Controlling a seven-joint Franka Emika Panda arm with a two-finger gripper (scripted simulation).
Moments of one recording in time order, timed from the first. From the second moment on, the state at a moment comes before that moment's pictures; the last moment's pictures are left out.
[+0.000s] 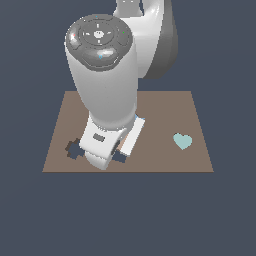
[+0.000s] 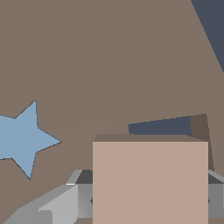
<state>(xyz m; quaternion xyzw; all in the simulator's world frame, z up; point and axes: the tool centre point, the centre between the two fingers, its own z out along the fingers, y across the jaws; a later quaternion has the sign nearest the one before) 0.058 -0.030 0.040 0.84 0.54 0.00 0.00</state>
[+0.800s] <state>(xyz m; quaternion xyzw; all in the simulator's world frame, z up) 0.085 -0.032 0.040 0.80 0.60 0.00 0.00</state>
